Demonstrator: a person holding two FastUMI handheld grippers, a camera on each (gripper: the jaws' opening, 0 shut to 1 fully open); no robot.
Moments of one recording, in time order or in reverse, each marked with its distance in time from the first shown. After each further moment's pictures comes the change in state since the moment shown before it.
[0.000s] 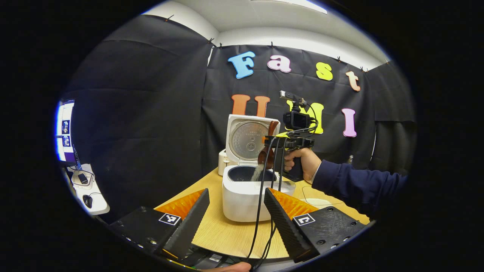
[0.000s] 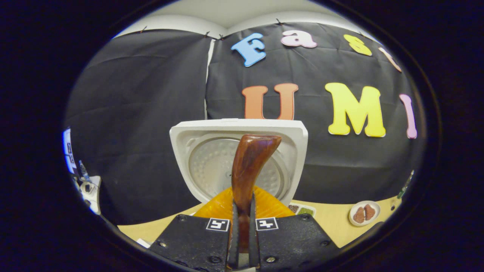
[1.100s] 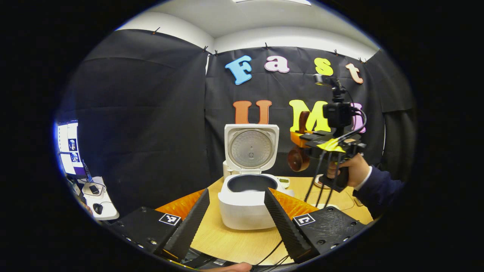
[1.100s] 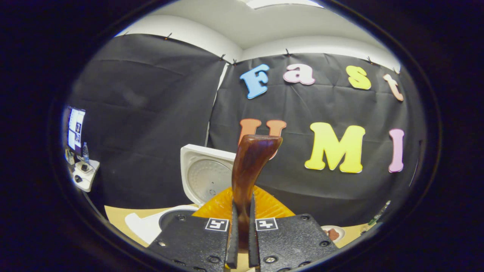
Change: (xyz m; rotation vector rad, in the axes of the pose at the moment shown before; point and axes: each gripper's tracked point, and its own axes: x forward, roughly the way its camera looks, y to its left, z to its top) left arm 0.021 -0.050 0.025 0.073 -0.037 0.084; right arm -0.141 -0.093 0.032 -0.072 -0.177 -0.037
